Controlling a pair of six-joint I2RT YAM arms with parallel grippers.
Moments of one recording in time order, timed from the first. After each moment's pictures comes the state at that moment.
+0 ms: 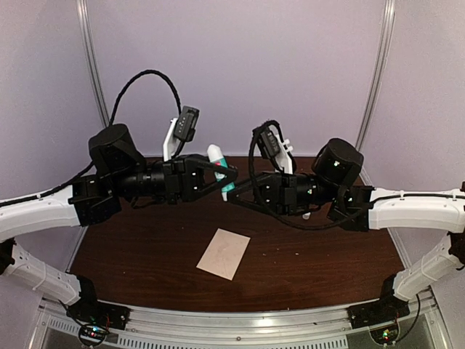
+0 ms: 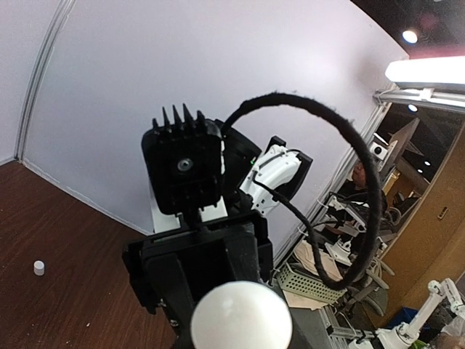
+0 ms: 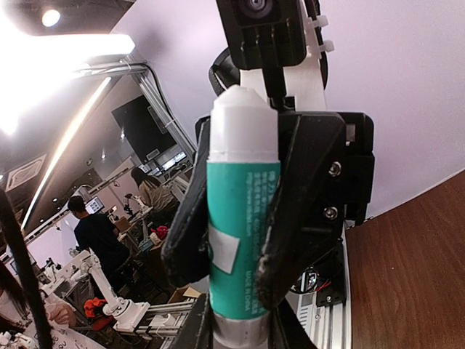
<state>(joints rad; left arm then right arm) -1.04 1.21 1.04 0.31 0.56 -0.58 1.02 1.37 0.99 0.65 -0.80 0.78</state>
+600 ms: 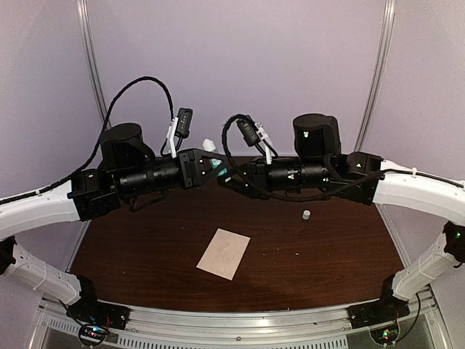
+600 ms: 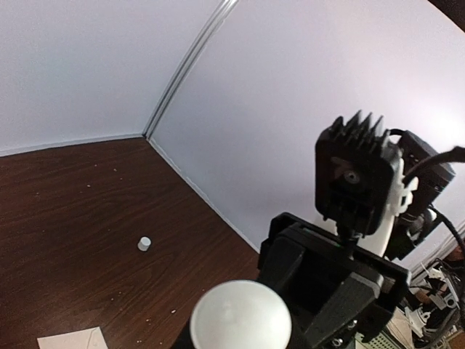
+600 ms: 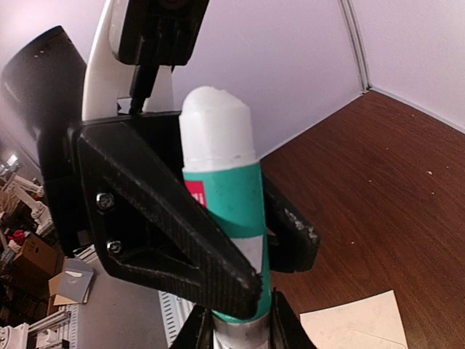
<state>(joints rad) -1.03 1.22 1.09 0.09 0.15 -0.59 1.02 1.42 1.32 -0.12 -0.34 0.39</state>
